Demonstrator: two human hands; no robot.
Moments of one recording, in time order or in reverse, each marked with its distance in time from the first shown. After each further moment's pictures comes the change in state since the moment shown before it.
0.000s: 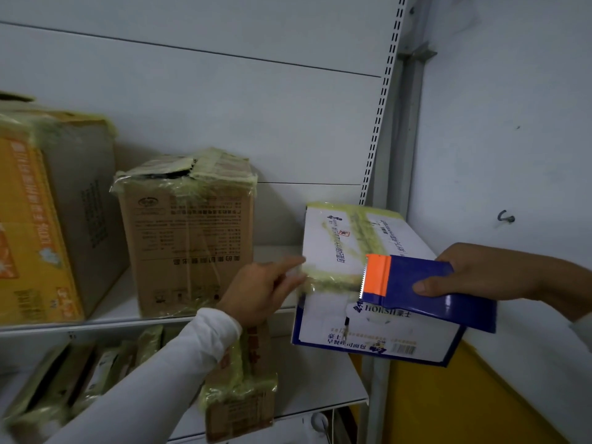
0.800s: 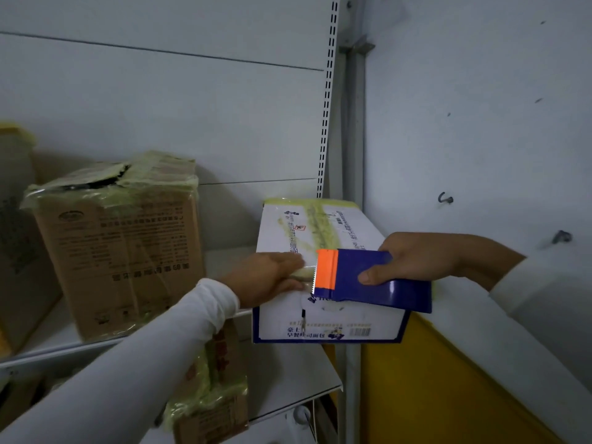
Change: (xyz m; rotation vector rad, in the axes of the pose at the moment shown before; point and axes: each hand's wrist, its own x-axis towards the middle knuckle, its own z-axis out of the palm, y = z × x) left_hand 0.062 0.033 0.037 0.249 -0.455 0.235; right_hand -0.001 0.004 0.002 -0.054 0.005 -0.004
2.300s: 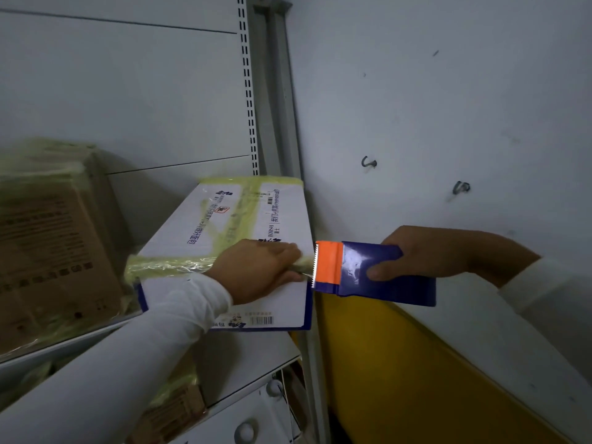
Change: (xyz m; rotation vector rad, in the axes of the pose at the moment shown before) left_hand 0.061 0.099 0.023 0.266 0.063 0.240; right_hand -0.073 0.120 -0.014 -0.042 0.120 0.031
